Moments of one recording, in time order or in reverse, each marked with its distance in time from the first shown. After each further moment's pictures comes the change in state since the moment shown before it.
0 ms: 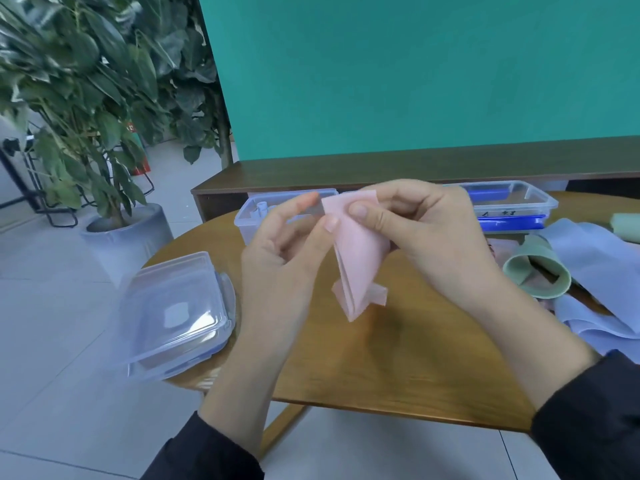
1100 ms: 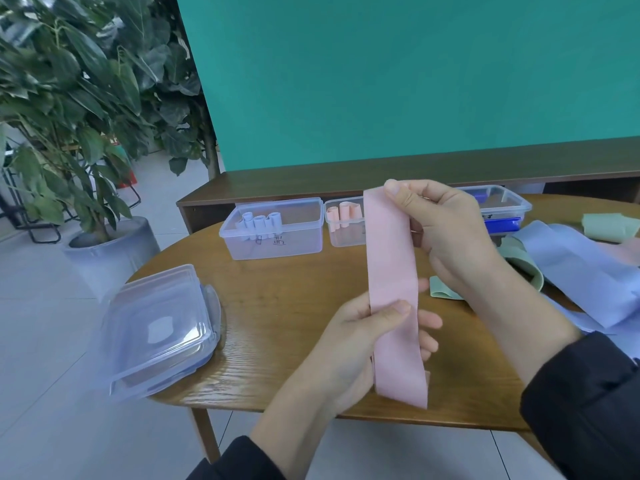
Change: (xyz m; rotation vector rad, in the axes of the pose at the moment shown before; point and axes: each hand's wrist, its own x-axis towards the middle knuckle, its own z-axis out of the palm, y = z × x) left_hand -0.041 -0.039 0.051 -0.384 -0.568 -0.627; right_hand 0.016 0.015 -0.038 0.110 0.331 0.302
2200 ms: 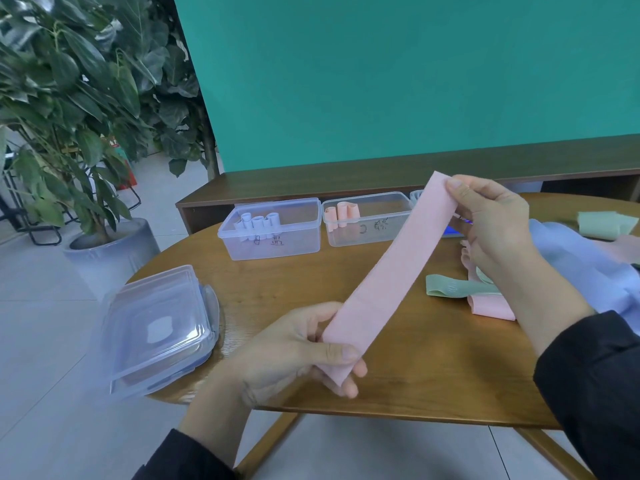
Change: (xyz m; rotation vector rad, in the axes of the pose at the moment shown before) left_hand -0.038 0.047 -0.044 0.509 -0.064 -0.204; right_hand 0.052 0.030 -0.069 0.005 0.346 0.013
